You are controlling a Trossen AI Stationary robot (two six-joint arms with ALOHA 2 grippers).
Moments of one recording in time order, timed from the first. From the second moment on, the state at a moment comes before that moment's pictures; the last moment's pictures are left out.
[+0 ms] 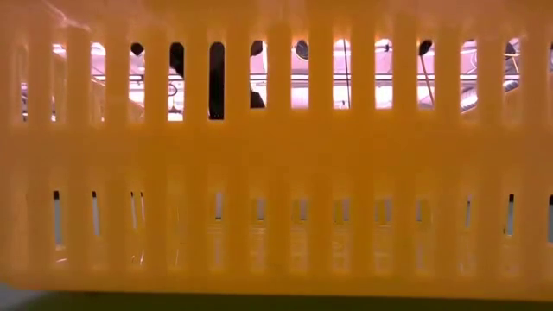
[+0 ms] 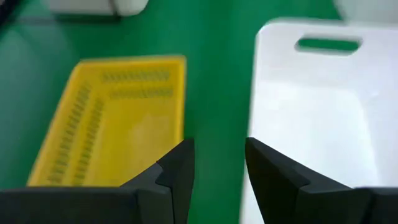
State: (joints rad) left arm -0.05 1.62 0.90 0.06 -0.06 -0.02; right arm -0.04 0.68 0.31 0.55 0.21 -0.09
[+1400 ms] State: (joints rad) left arm -0.07 1.48 0.87 -0.11 -0.07 -0.12; right arm -0.04 0.67 0.31 0.51 0.21 -0.07
